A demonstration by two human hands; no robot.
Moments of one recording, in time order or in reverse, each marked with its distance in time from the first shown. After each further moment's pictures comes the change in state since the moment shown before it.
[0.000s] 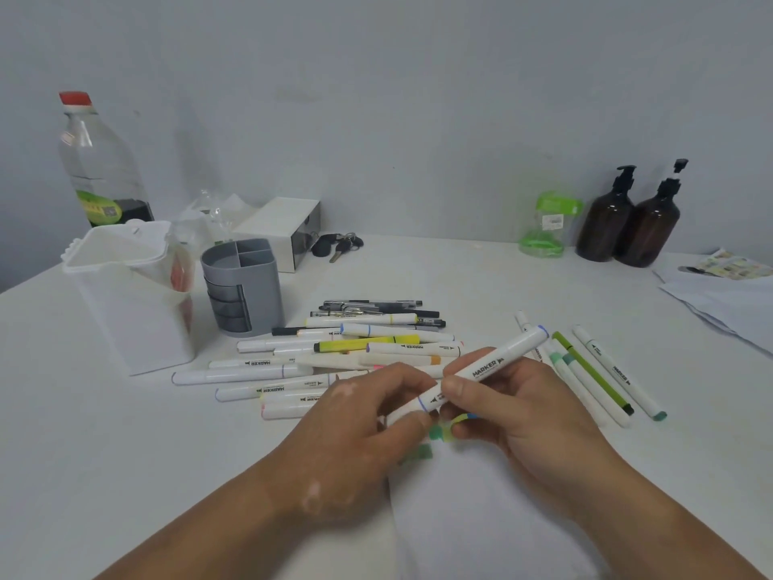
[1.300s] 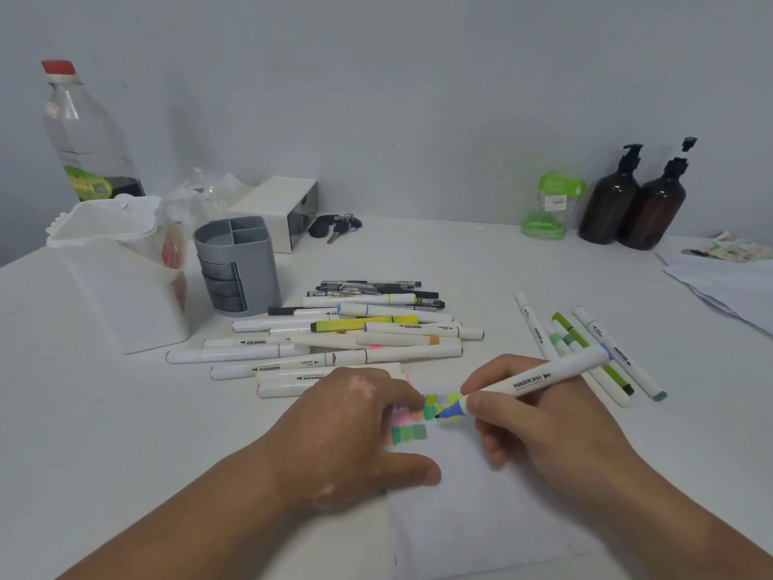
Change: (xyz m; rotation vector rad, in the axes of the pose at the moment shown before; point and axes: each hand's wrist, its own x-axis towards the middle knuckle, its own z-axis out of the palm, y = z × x) left_hand -0.003 -0.002 0.003 0.571 -0.072 -0.027; right_hand -0.023 0.007 -0.014 -0.271 0.059 -0.016
